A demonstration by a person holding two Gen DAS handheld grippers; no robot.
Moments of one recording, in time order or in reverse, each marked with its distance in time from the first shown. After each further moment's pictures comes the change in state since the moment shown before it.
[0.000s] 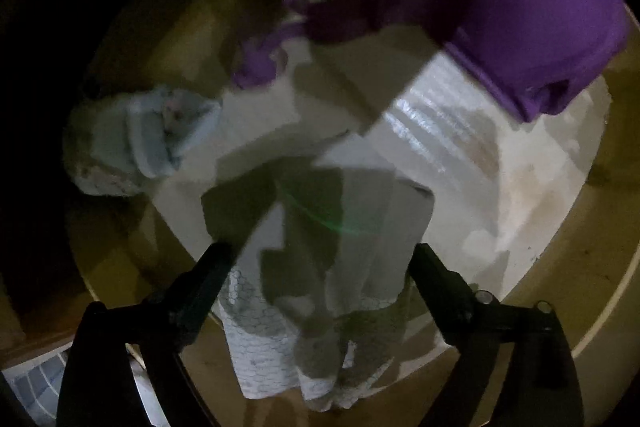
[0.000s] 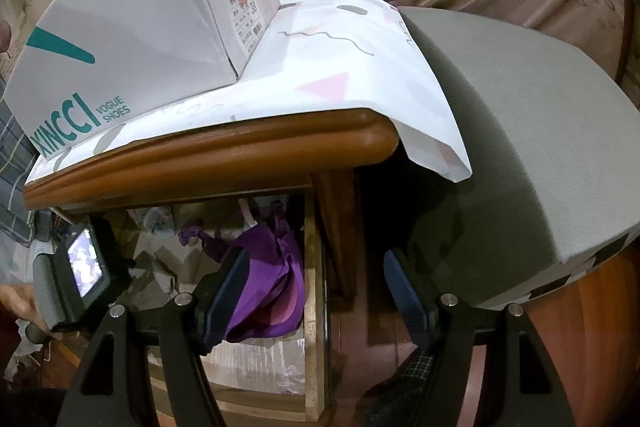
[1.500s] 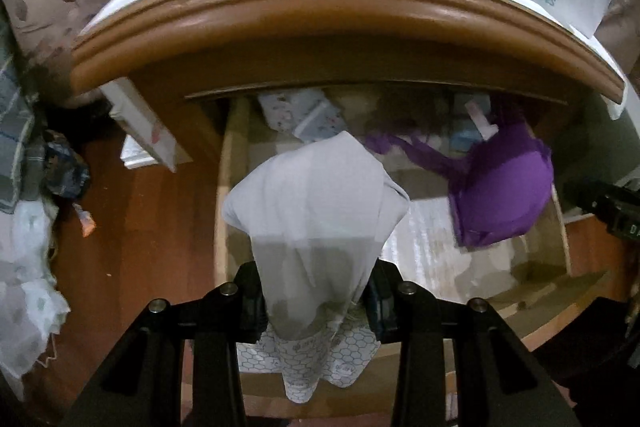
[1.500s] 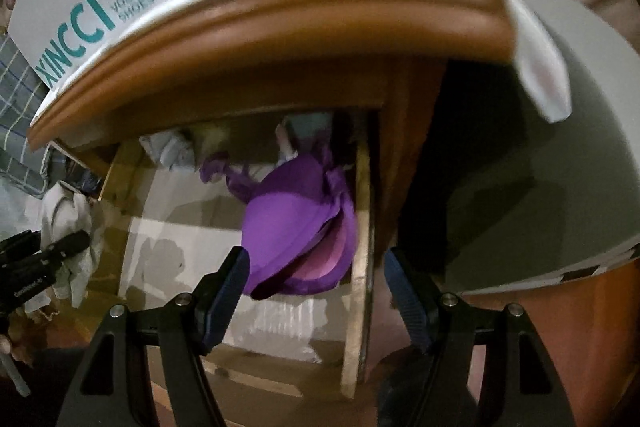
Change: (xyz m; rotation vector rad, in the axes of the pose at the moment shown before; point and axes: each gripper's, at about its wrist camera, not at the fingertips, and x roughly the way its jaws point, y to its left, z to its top) left arm -0.128 0.039 -0.119 -0.786 -0.365 -0.021; right arm 0.036 0.034 -0.022 -0.077 0.207 0.095
